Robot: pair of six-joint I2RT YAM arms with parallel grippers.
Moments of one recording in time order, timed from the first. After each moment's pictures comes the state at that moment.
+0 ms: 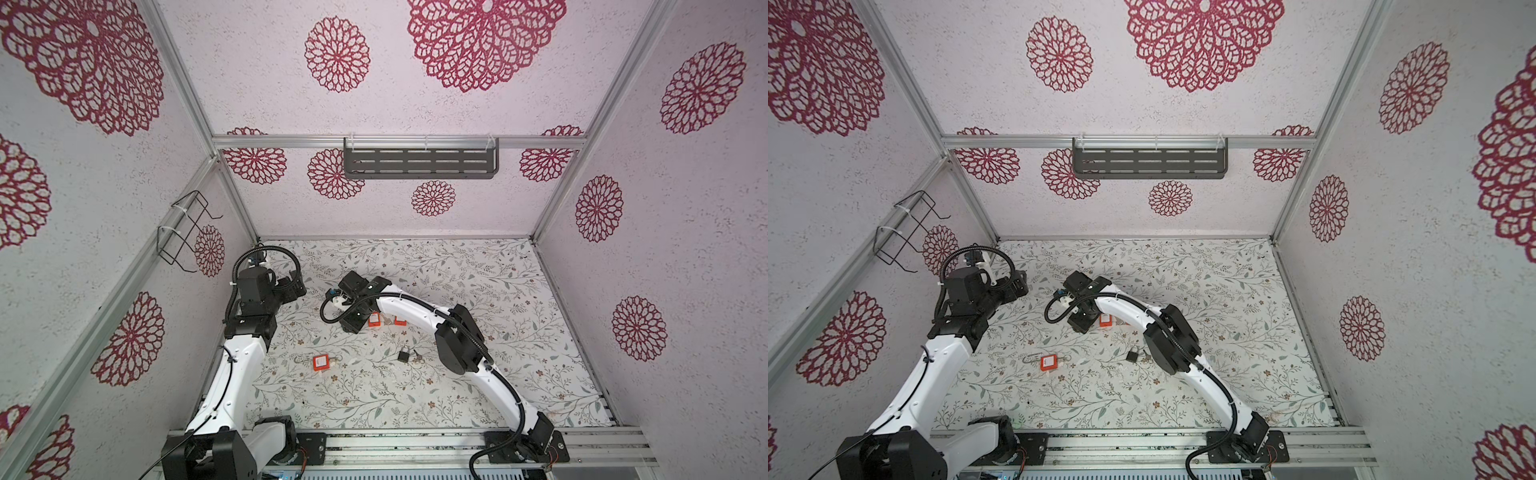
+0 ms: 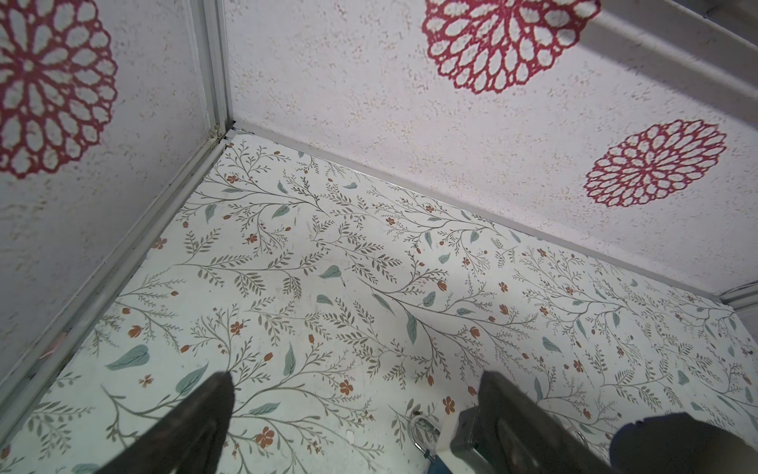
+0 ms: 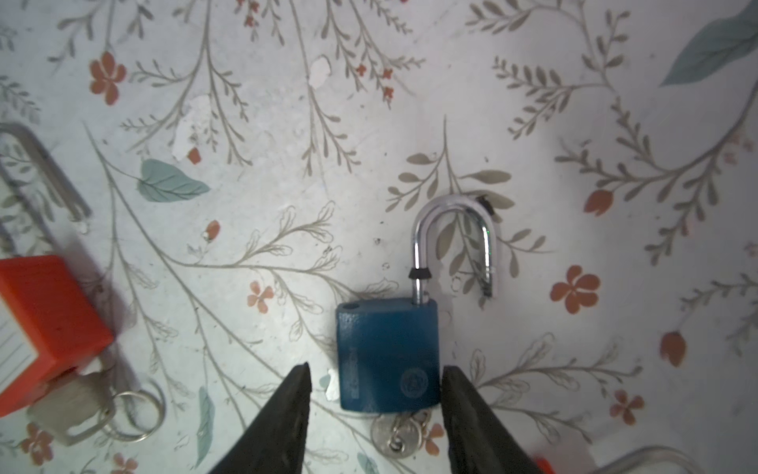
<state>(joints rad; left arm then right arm) 0.09 1.12 0.85 -0.20 0.04 -0.28 0.94 2.53 2.29 -0.91 -0.15 -0.14</state>
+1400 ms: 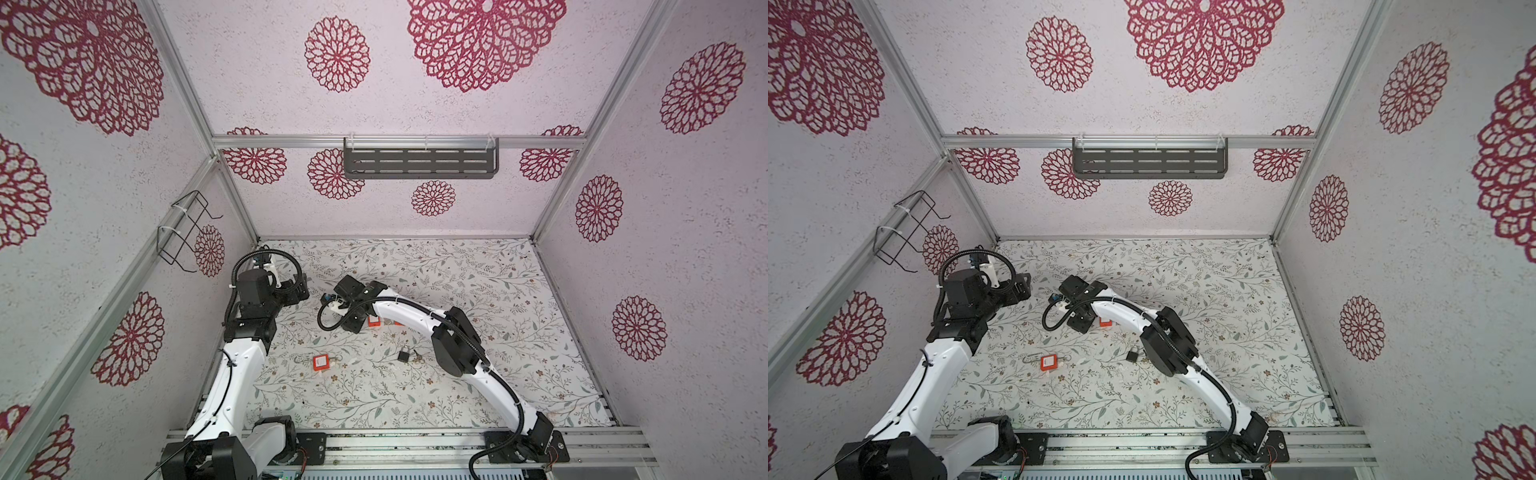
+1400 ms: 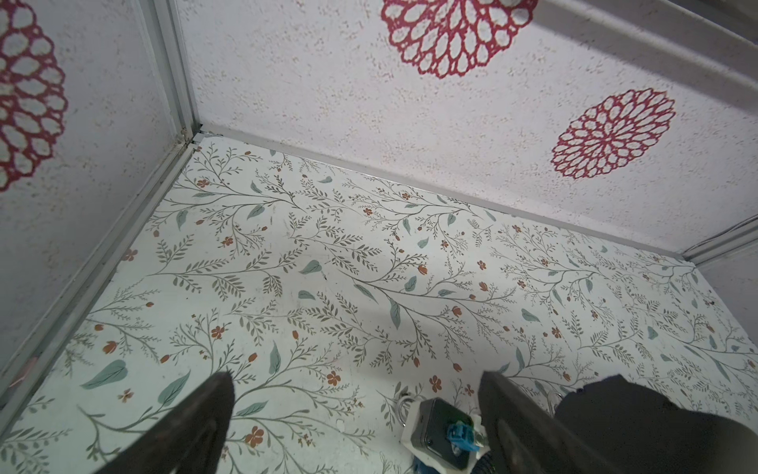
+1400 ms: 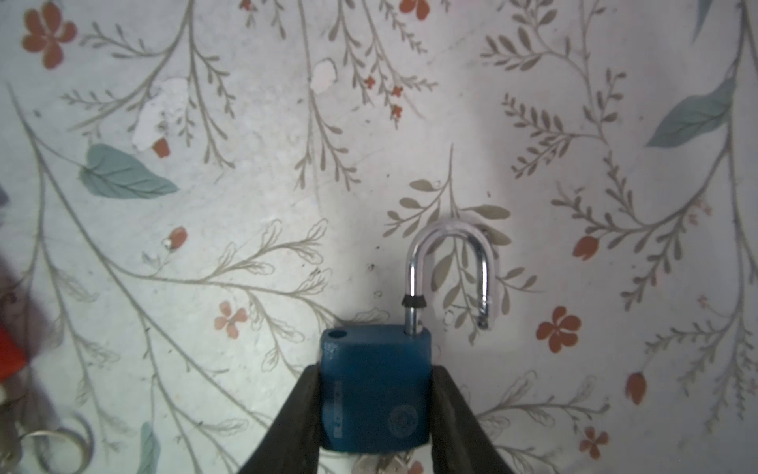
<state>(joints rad) 0.09 1.10 0.83 -0.19 0.13 -0.20 0.96 2.53 2.29 -0.89 -0.08 -0.29</state>
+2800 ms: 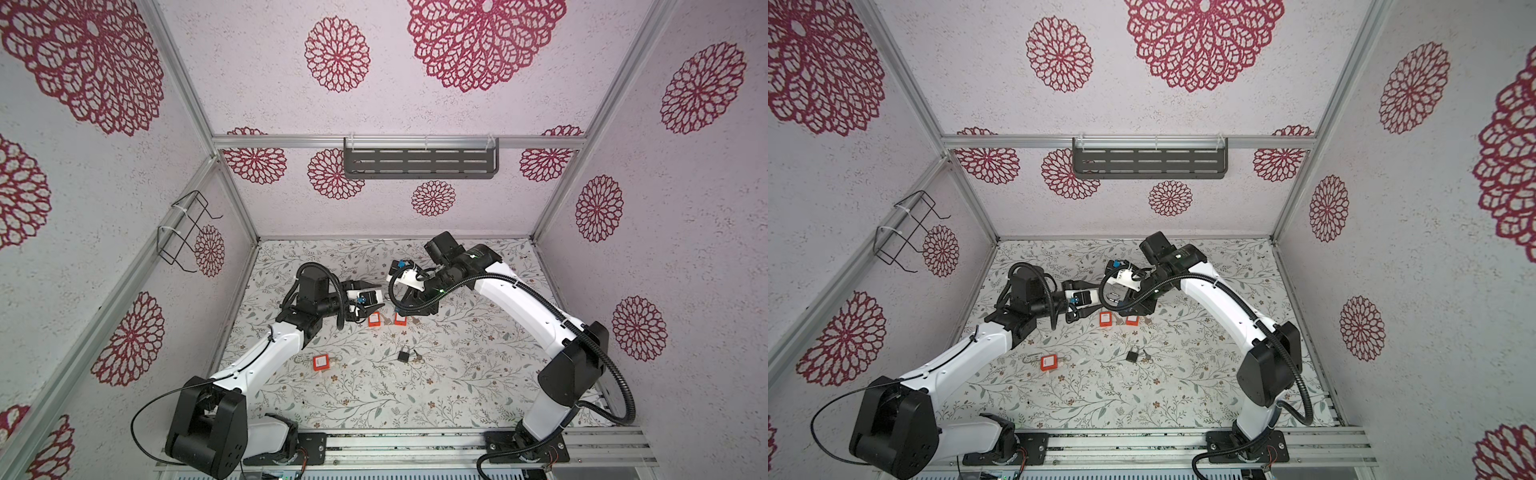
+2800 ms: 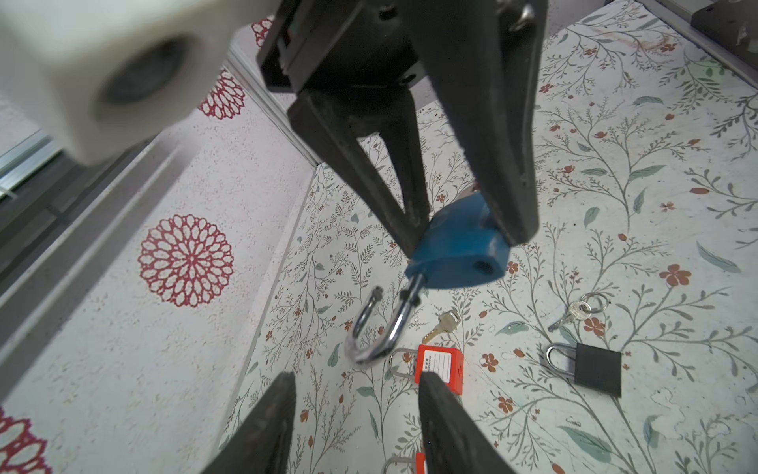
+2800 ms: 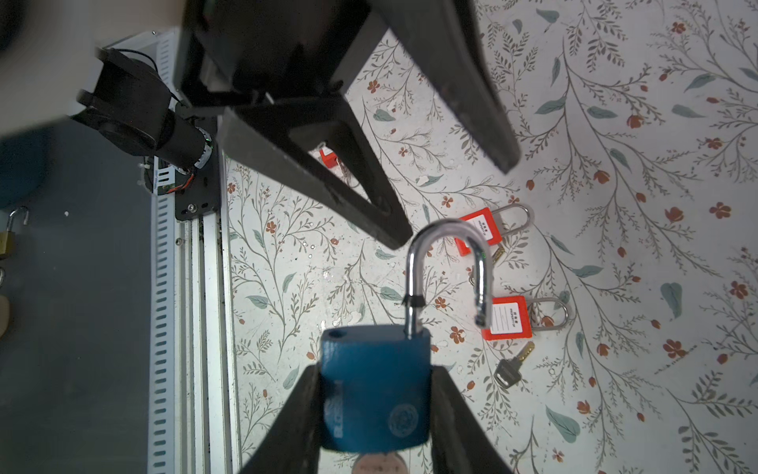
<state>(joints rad) -0.37 1.32 0.84 0.08 0.74 0.96 0.64 1.72 1.73 -1.11 -0.58 -0.55</state>
